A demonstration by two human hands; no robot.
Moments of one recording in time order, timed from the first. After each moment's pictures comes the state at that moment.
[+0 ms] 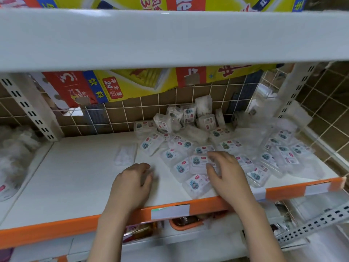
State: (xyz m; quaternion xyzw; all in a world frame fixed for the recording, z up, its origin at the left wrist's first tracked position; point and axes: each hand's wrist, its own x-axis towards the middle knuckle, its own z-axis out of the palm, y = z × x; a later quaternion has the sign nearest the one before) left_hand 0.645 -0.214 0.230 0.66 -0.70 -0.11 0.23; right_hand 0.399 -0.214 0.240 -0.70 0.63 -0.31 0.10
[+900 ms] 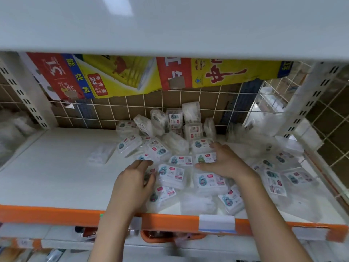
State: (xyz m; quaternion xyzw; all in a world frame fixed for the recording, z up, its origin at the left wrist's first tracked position) left_hand 0.527 -0.228 0.226 0.69 -0.67 -0.06 0.26; right_hand 0.290 -0.325 0.255 -0.71 0.62 -0.14 0.32
